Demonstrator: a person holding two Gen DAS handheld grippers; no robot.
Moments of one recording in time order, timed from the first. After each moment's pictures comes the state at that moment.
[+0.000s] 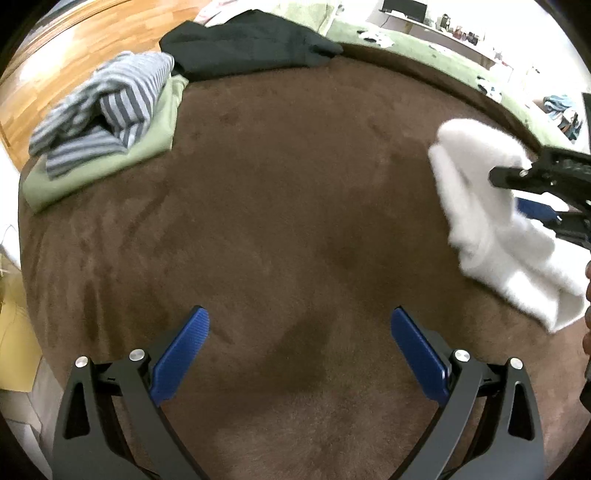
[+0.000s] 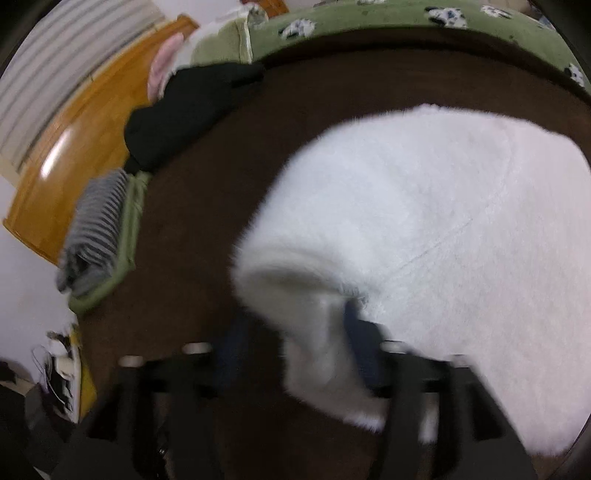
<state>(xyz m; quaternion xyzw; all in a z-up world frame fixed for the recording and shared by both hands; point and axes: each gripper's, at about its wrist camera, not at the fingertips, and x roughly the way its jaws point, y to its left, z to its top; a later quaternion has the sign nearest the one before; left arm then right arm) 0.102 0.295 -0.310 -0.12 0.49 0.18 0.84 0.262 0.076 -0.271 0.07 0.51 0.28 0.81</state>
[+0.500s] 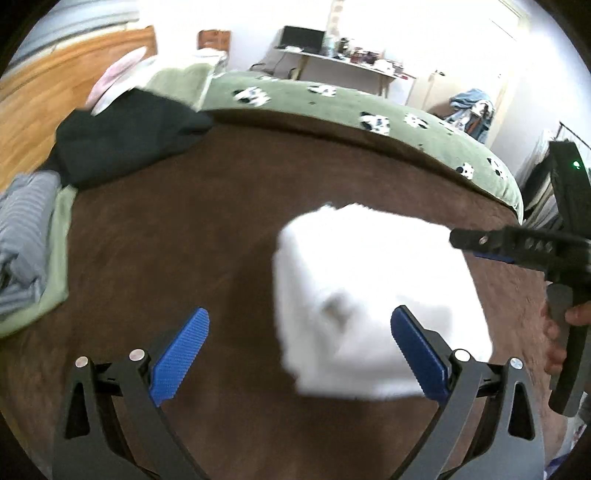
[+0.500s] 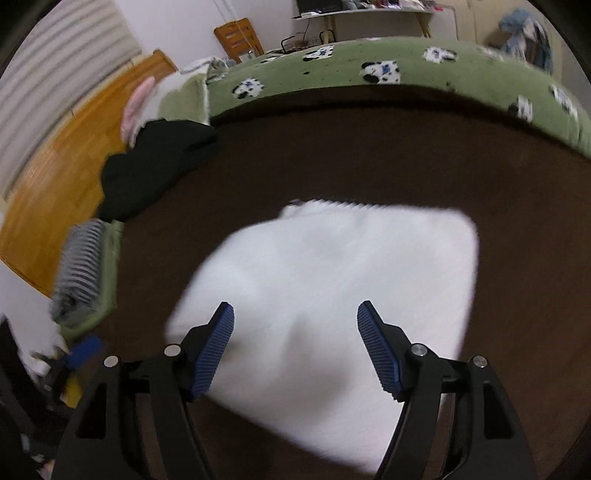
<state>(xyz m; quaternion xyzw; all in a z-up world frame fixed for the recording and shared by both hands) 0.218 0.198 -0.221 -0.09 0.41 0.02 0.91 0.326 -0.037 -0.203 0.01 0.49 0.21 0.85</state>
